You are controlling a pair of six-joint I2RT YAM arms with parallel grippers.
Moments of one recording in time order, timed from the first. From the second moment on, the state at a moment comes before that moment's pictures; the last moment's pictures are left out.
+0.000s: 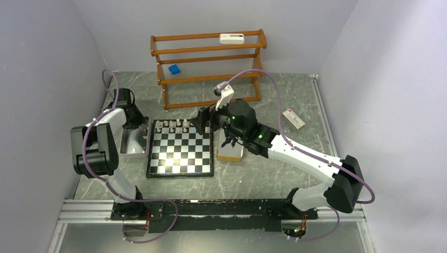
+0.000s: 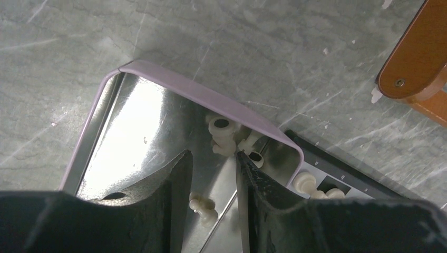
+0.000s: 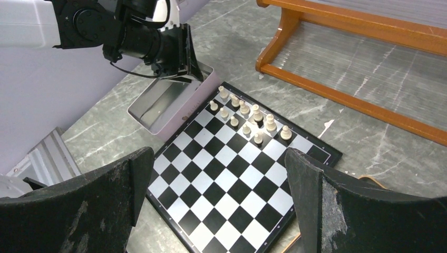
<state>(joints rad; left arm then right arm) 0.14 1.71 1.03 -0.34 -0.06 -0.47 0.94 1.34 1.10 0.07 0.10 0.27</state>
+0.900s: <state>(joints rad) 0.15 1.78 1.06 -0.35 -0.11 -0.48 0.94 1.30 1.08 0.07 0.11 0.27</state>
